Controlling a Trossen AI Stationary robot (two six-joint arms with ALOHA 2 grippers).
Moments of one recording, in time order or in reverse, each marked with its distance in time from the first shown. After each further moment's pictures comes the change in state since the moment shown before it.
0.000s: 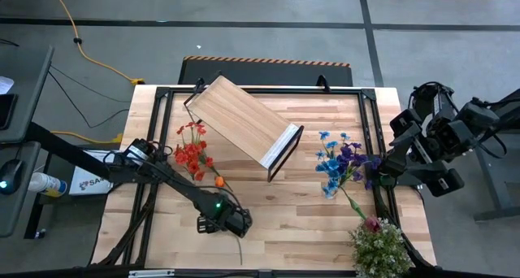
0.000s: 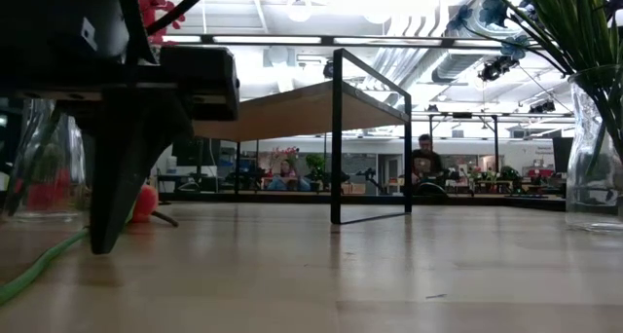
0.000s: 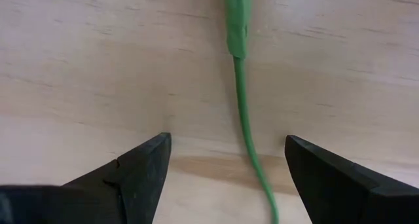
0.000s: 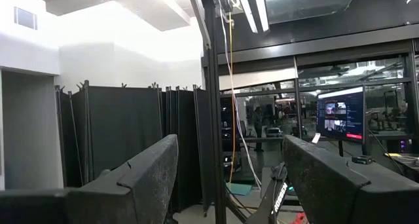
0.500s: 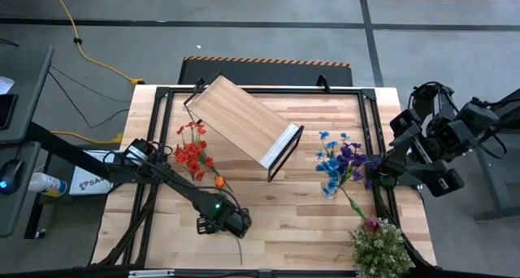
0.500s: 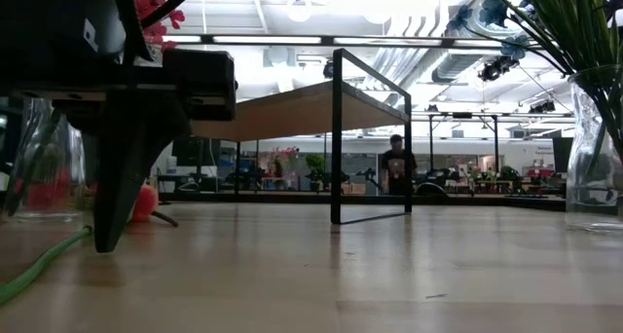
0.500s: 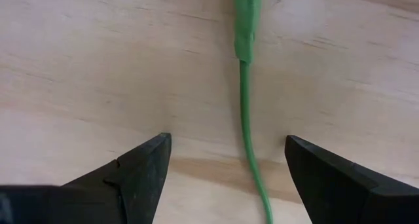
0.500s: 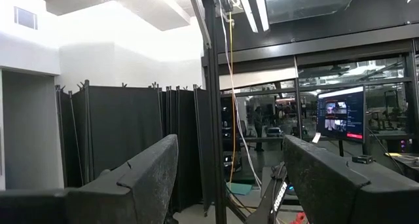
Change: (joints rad) left arm -0.002 0.006 -0.001 -0.004 -0.031 -0.064; right arm 0.000 0.000 0.000 -0.002 -0.001 0.002
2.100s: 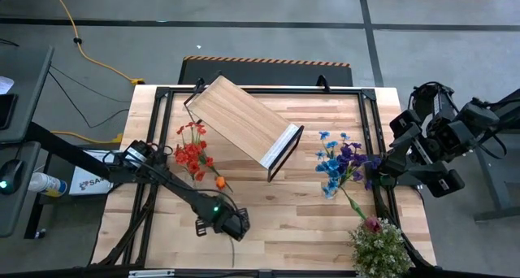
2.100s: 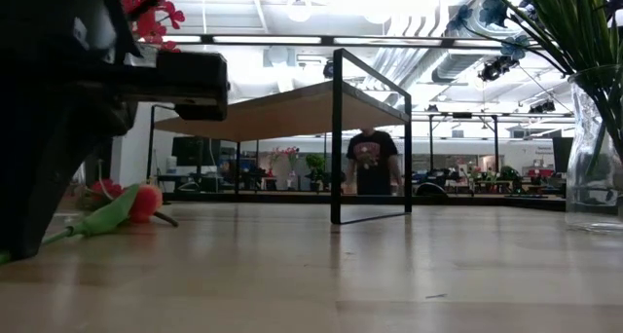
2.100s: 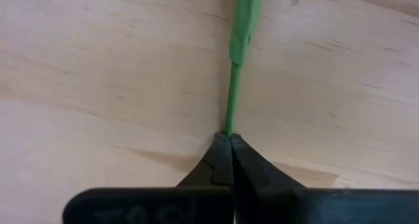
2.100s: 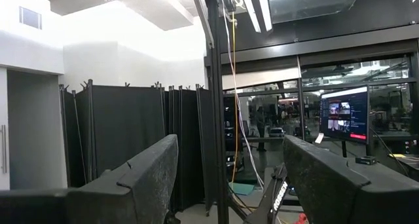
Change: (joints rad) left arm -0.031 0.026 0.002 -0.011 -0.004 -0.062; right arm 0.000 0.000 0.000 -0.006 -0.011 0.004
